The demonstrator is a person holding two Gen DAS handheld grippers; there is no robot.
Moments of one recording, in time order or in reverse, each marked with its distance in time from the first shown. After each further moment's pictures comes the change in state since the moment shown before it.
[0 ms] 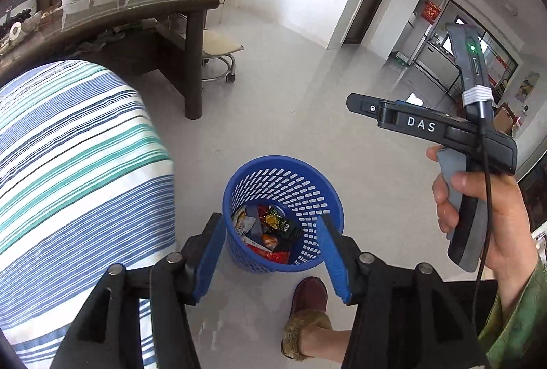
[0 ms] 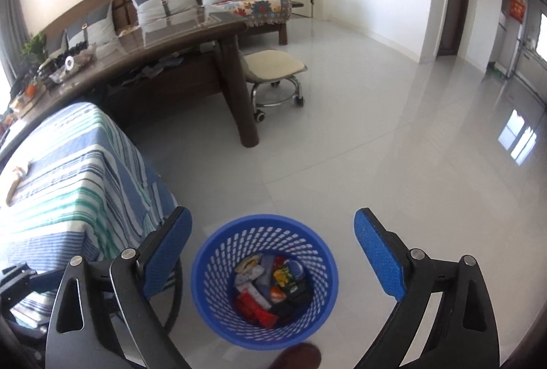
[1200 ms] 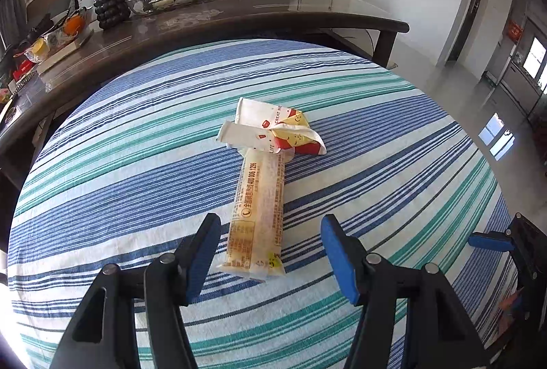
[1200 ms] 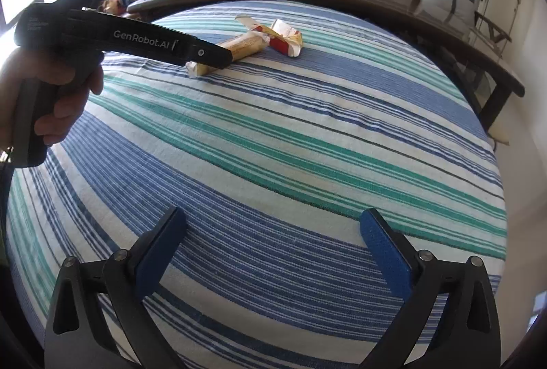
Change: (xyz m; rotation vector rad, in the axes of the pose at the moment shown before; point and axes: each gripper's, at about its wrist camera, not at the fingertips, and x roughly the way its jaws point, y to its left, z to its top) left arm -0.111 0.351 0.003 -0.131 0.014 0.367; right arm 0.010 0.382 -0.082 -0.579 0.132 0.444
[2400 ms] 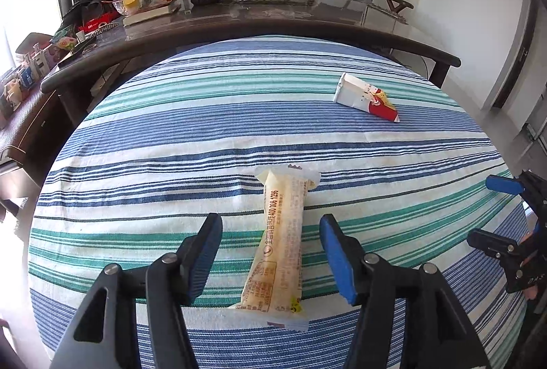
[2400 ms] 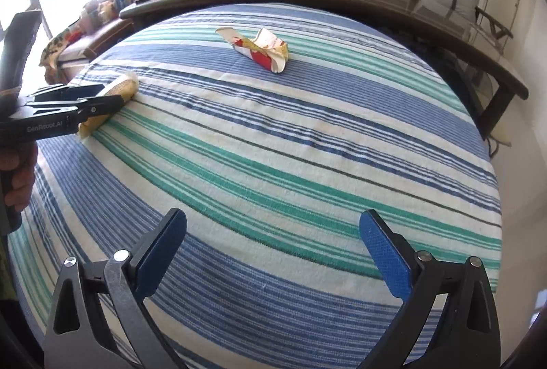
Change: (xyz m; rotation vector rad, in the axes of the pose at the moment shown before) left arm -0.055 0.051 -0.085 -0.223 -0.074 0.148; right arm 0.017 -0.021 0.038 0.000 0.019 0.009
